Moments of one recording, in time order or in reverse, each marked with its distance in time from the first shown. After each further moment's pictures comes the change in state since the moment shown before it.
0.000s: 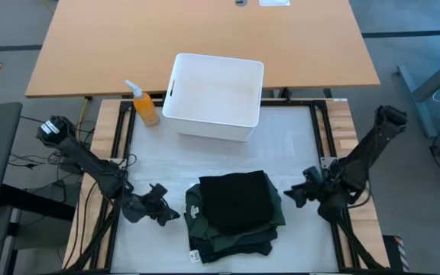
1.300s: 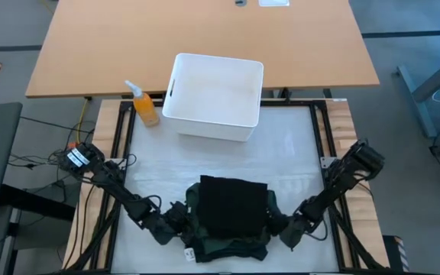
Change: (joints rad) left arm 0.058 0.561 0.226 0.200 -0.011 0.011; right arm -0.148 0.888 0.128 1.144 -0.141 -0.329
